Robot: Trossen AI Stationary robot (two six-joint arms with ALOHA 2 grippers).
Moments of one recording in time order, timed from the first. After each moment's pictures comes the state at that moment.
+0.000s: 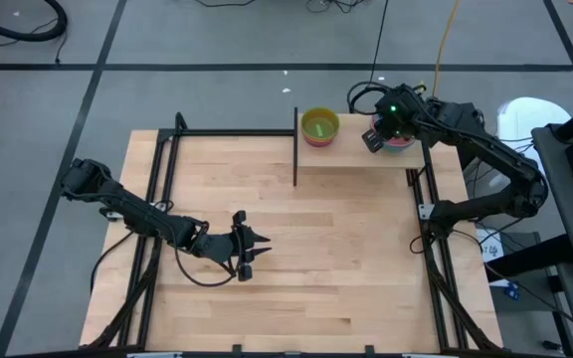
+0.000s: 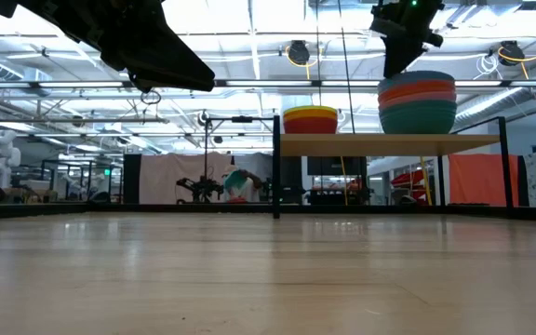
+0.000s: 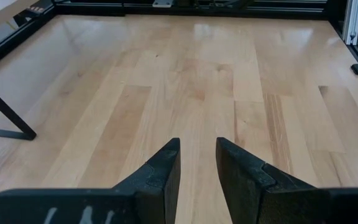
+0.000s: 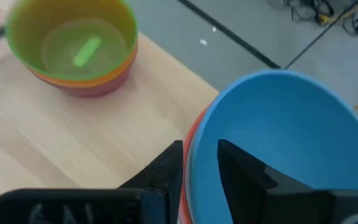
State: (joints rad) left arm -0.41 1.42 0.71 0.18 -0.47 -0.26; right arm -0.59 1.23 1.41 -1.10 0.37 0.17
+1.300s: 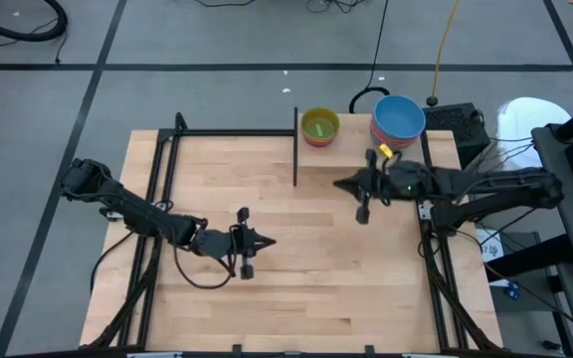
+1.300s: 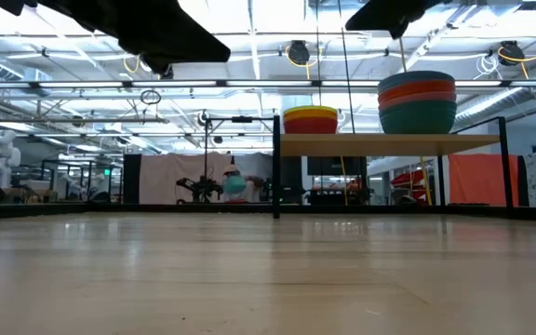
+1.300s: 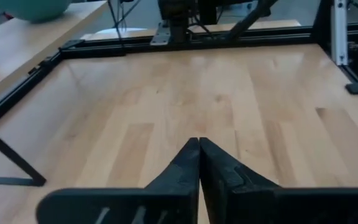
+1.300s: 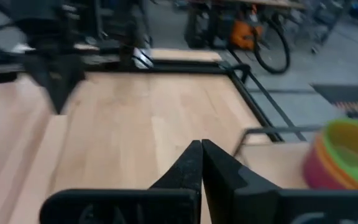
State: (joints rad) left arm -0.40 1.42 0.71 0.31 -0.47 -0.10; right arm 0.00 0.97 0.85 -0.24 0.23 -0.05
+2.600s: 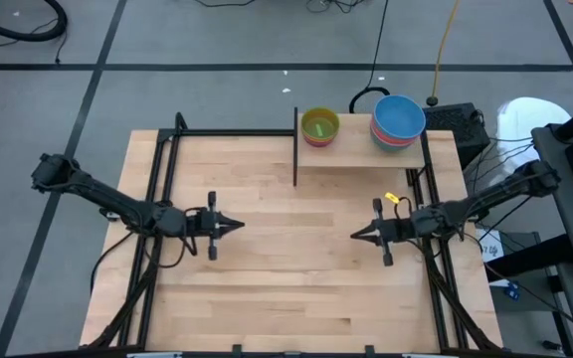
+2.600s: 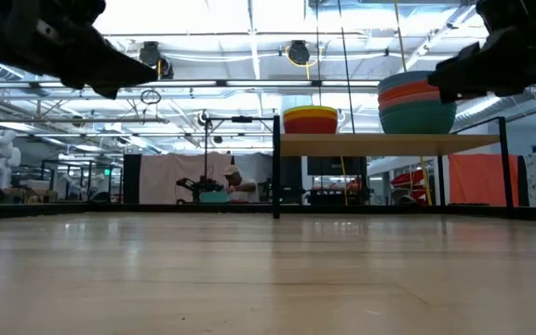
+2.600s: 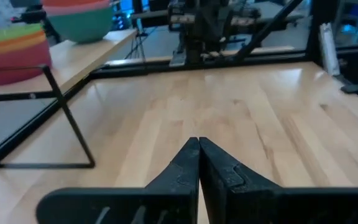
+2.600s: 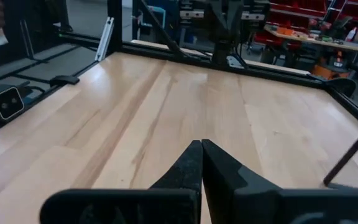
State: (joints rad) left arm -0.34 0.95 0.25 0.51 -0.41 0.03; right arm 0.35 0.71 0.14 0.37 0.23 -0.06
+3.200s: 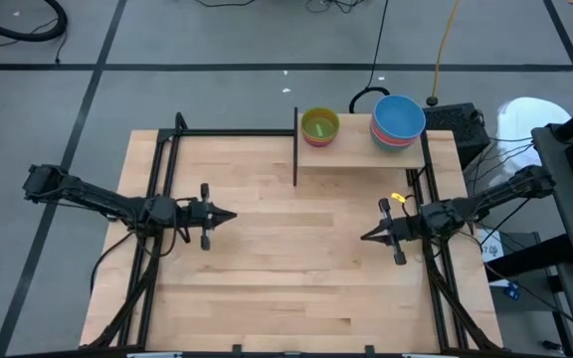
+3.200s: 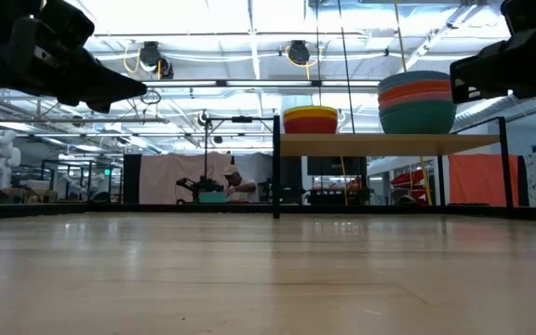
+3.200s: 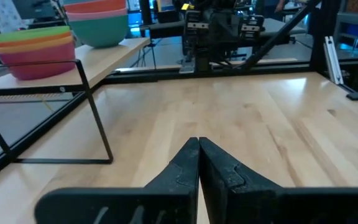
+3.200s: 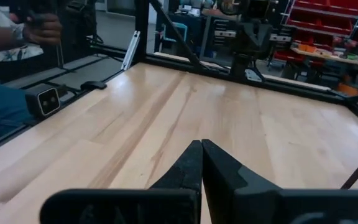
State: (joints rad) left arm -0.19 0.74 0.10 0.53 -0.25 0.06; right arm 0.34 0.45 0.07 0.23 0.12 -0.10
